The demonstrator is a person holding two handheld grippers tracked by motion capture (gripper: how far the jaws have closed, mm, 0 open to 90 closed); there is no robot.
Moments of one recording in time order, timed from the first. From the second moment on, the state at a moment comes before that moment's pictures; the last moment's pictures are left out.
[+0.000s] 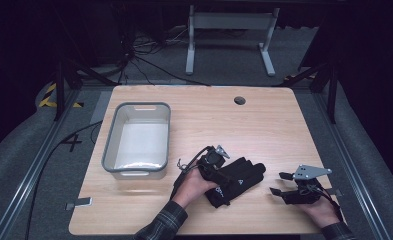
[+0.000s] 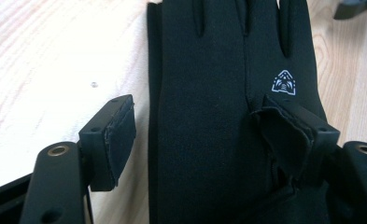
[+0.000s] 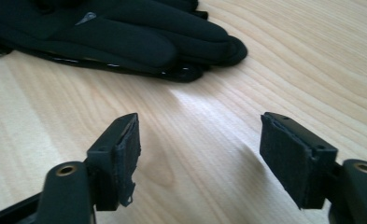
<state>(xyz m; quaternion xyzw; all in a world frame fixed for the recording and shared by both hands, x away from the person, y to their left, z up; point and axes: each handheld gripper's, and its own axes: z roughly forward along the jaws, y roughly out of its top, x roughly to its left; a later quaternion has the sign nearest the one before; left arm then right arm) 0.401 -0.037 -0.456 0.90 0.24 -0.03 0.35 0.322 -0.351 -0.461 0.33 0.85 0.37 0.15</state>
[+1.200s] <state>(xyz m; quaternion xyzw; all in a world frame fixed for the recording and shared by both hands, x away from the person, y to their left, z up) 0.399 -0.018 -0.410 0.90 0.25 -0.05 0.36 0.326 -0.352 -0.469 0.35 0.85 0.36 0.16</state>
